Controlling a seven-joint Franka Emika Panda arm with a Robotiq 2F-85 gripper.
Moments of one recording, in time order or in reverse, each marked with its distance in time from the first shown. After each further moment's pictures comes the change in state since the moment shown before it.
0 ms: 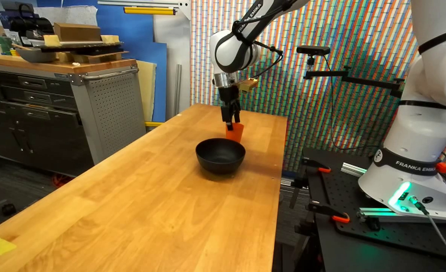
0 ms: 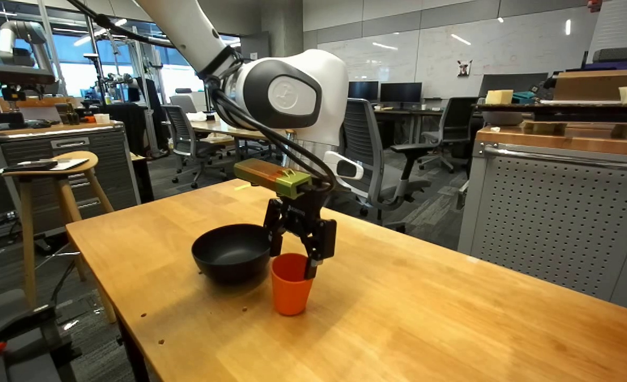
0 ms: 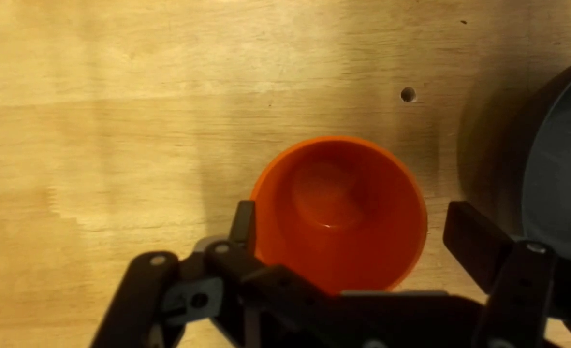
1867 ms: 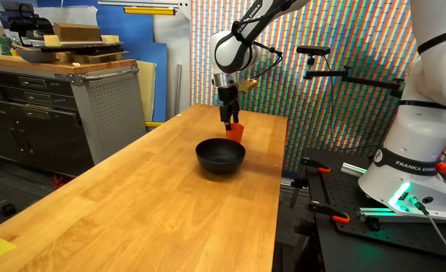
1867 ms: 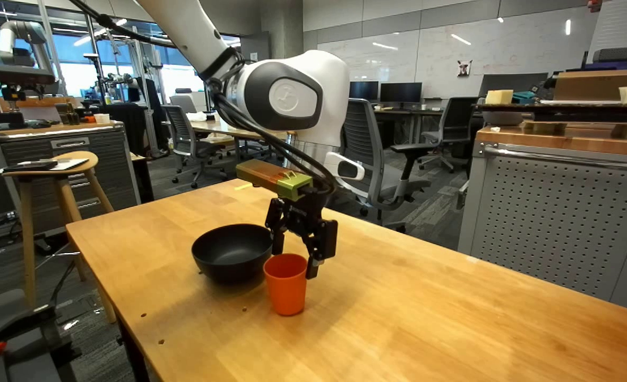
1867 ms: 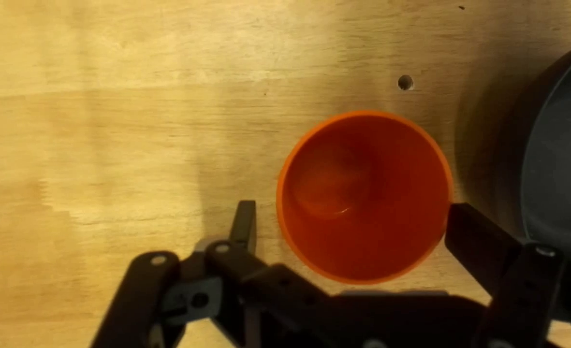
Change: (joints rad) arm -0.019 0.006 0.019 0.004 0.010 0.017 0.000
